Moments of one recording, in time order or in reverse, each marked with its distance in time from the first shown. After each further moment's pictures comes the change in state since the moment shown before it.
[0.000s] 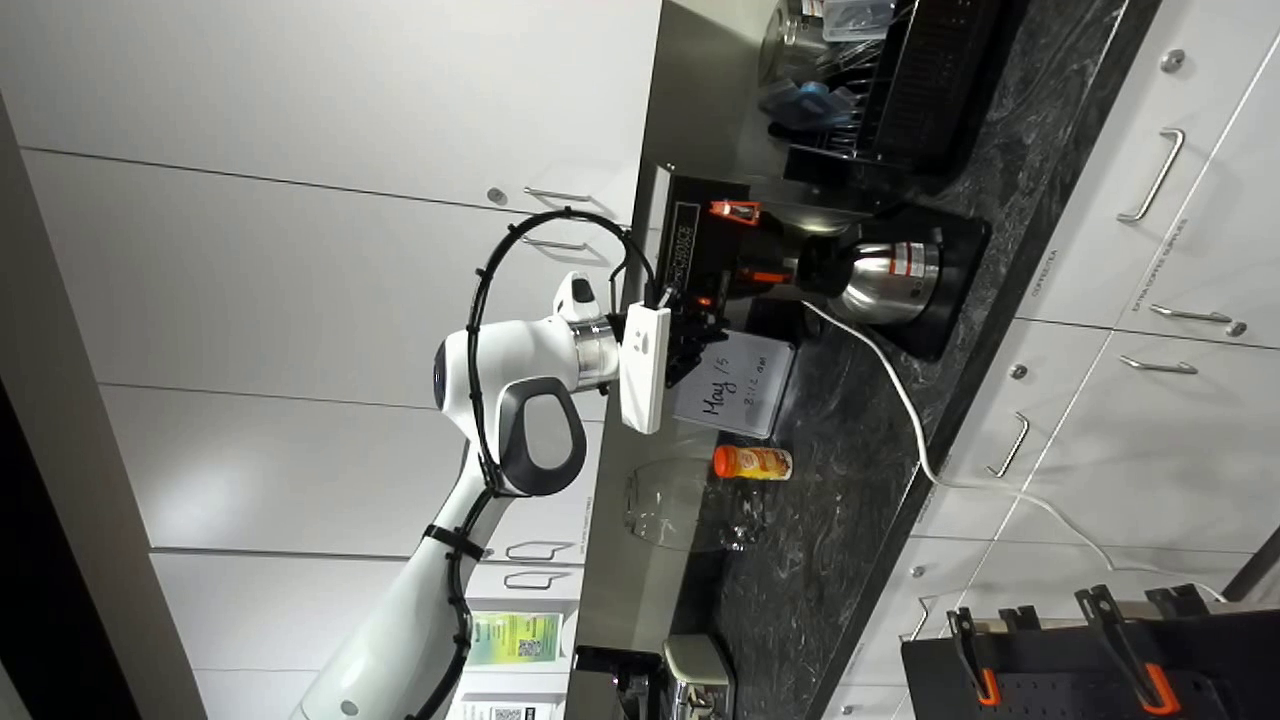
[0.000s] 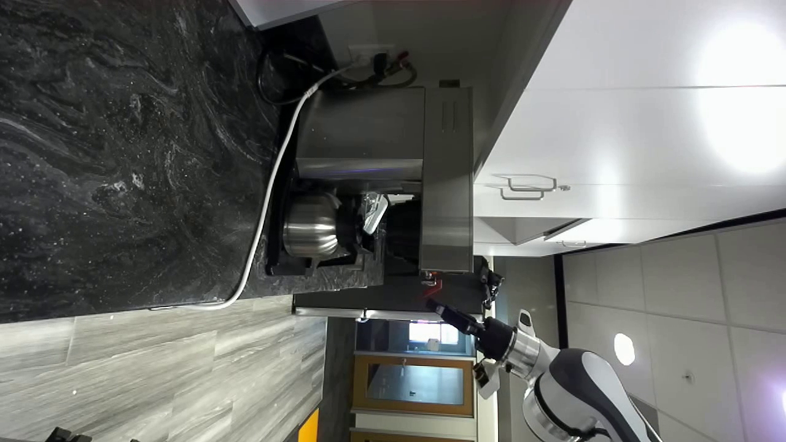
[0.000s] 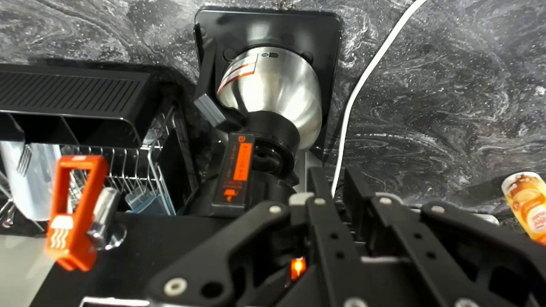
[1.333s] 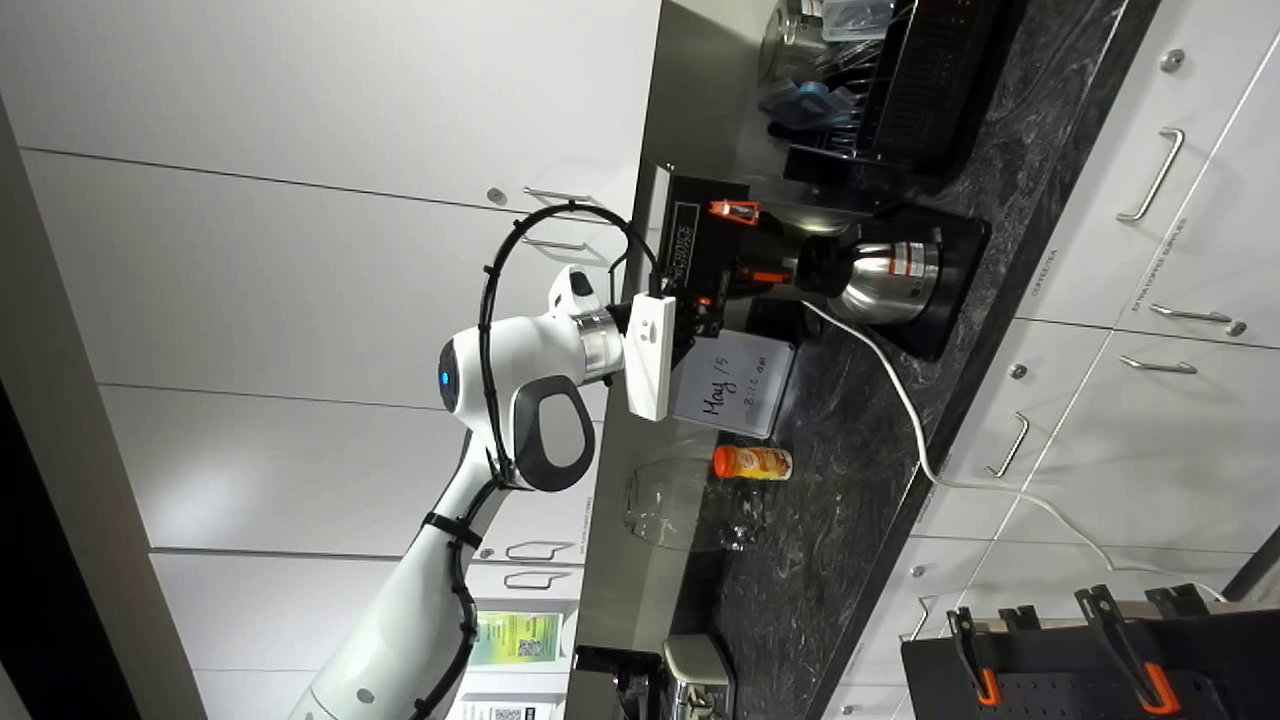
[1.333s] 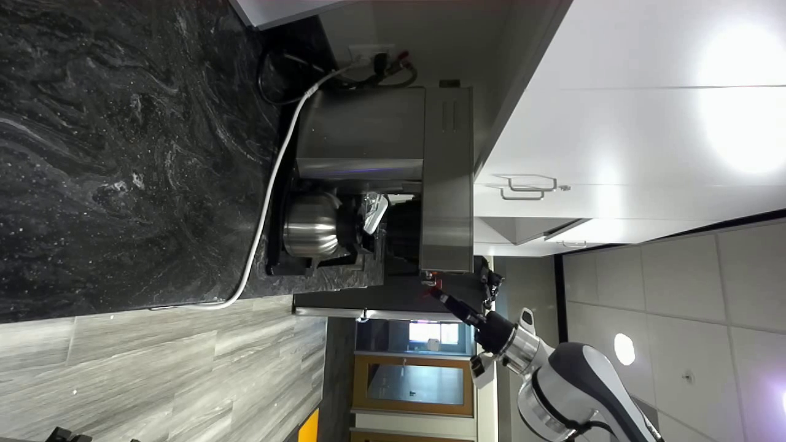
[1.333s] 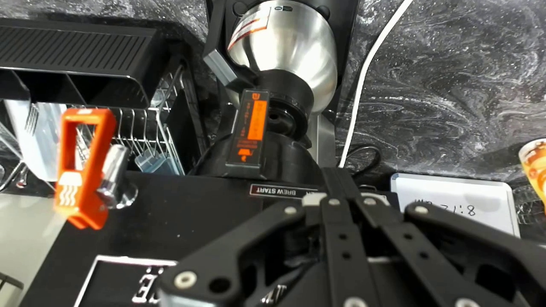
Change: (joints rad) arm 0.014 0.027 -0.001 0.002 0.130 0.097 -0.092
